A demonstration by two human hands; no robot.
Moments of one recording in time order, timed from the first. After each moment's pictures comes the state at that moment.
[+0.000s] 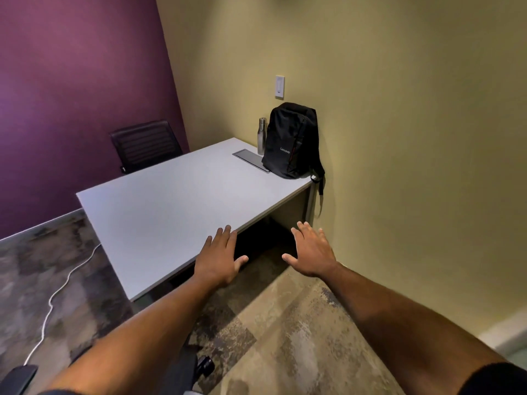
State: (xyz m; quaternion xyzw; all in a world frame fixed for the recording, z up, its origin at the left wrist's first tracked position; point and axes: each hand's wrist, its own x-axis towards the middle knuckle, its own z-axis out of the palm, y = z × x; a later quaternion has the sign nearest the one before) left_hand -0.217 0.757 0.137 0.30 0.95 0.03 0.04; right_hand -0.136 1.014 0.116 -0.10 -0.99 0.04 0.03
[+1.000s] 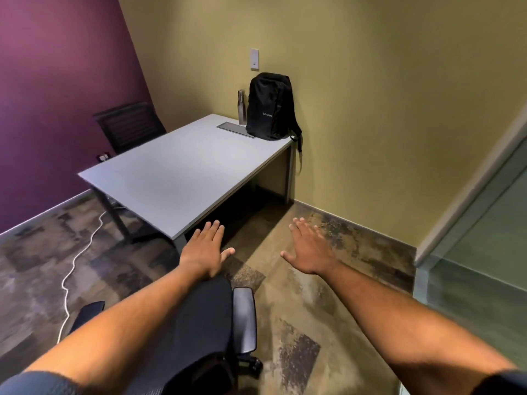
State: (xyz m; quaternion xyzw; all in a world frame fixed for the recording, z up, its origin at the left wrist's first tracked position) left_hand -0.045 0.464 0.128 0.39 0.92 -0.04 0.08; right_hand 0.110 0.709 0.092 -0.19 -0.98 0.06 0.02
